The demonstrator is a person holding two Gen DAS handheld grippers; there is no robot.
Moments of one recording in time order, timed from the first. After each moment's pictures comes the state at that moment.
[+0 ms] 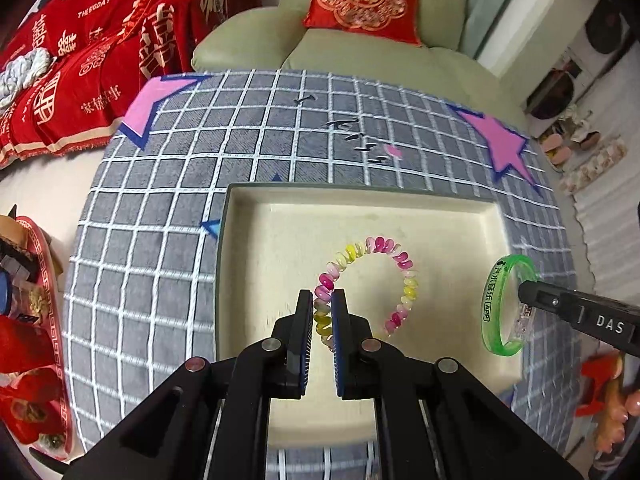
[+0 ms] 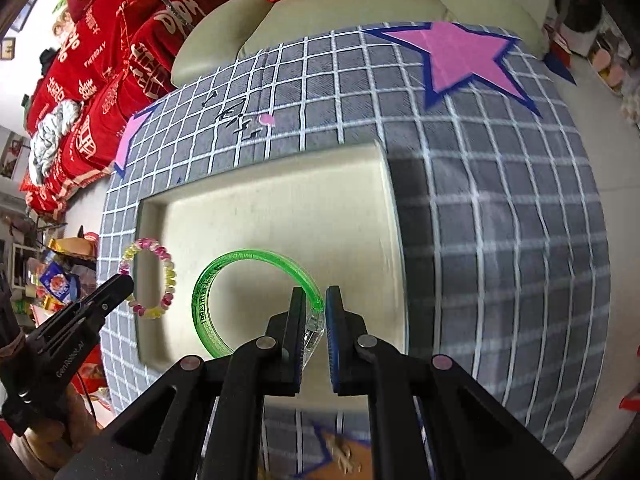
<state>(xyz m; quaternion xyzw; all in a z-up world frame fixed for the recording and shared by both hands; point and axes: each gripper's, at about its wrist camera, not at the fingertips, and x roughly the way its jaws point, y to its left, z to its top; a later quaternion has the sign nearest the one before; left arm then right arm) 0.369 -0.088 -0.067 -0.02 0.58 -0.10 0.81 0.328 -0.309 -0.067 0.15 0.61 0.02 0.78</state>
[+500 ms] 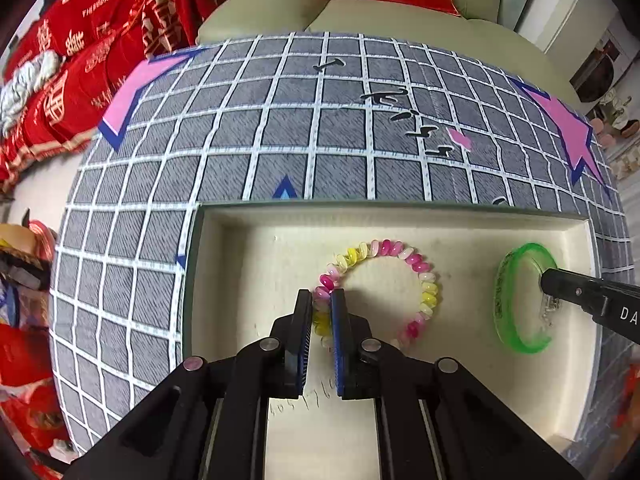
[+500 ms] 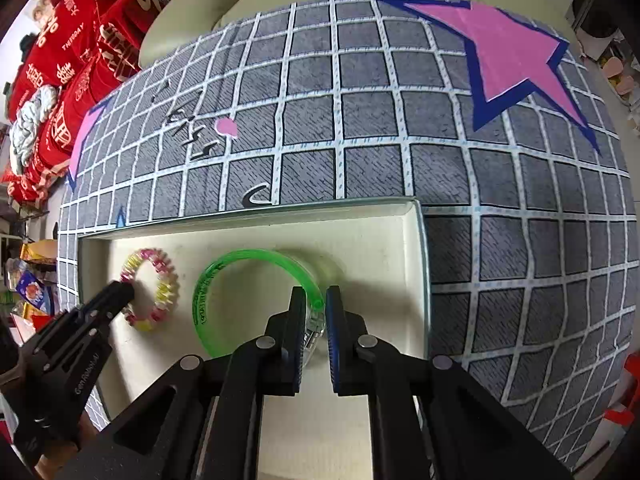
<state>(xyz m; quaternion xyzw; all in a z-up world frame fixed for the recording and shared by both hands) 0.423 -0.105 -0.131 0.03 0.60 -0.05 0.80 0.394 -0.316 -0.130 0.13 0.65 0.01 0.75</state>
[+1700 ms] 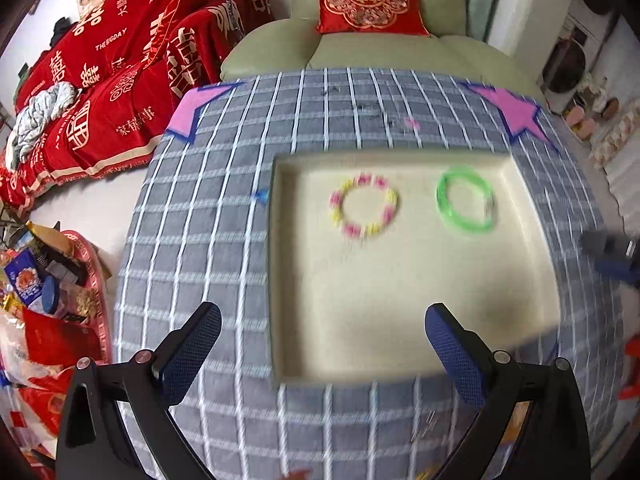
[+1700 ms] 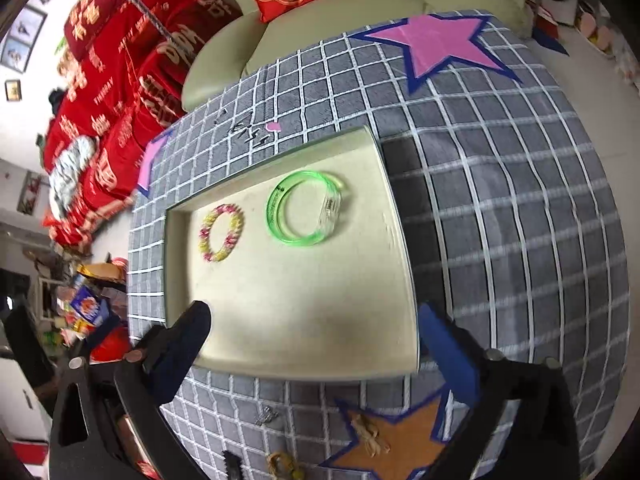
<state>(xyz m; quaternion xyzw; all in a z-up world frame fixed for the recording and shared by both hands) 0.293 -0.073 -0.045 0.07 0.57 -0.06 0.82 0.270 -0.316 -0.051 0.24 0.57 0.02 0.79</state>
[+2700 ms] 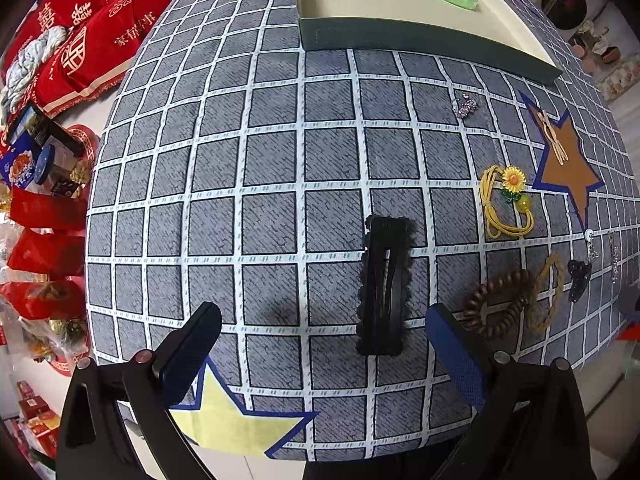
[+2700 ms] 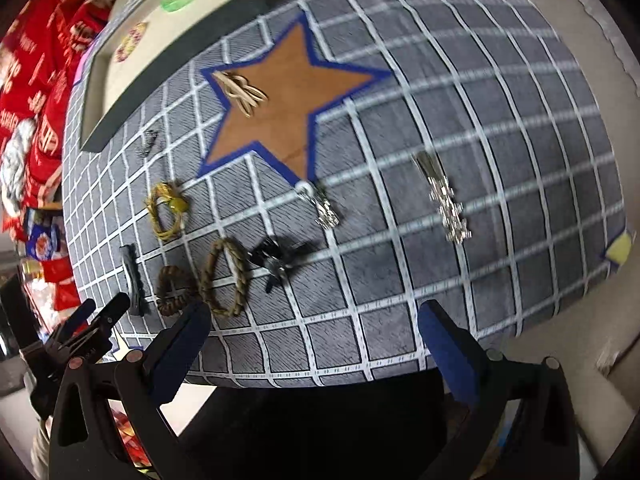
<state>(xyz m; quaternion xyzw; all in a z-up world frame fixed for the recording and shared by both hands) 0.092 -0.008 -0.111 0.07 0.67 -0.07 0.74 0.014 -0.299 -0.124 0.26 0.68 -0.07 0.68</state>
